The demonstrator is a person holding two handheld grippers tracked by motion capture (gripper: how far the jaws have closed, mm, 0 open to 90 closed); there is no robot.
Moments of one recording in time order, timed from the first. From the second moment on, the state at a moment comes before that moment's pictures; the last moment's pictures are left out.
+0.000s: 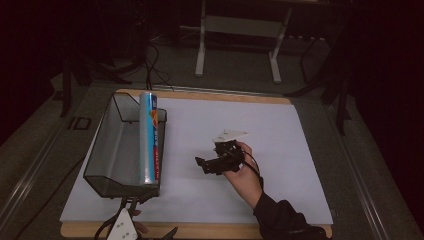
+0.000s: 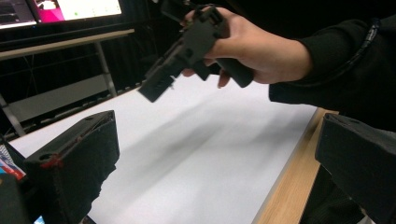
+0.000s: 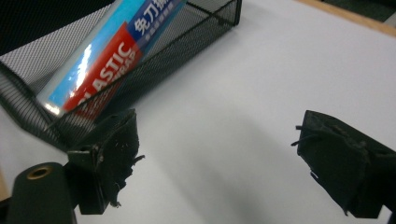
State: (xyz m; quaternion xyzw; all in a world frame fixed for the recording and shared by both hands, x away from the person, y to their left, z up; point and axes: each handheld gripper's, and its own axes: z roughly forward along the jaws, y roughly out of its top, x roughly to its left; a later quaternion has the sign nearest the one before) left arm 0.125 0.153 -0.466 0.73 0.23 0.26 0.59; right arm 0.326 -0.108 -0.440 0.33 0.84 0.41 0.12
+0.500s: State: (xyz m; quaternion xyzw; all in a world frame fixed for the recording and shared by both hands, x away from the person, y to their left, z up) left arm 0.125 0.152 -0.467 0.73 0.23 0.26 0.59; right arm 0.305 -0.153 -0.462 0.35 0.84 0.40 0.12
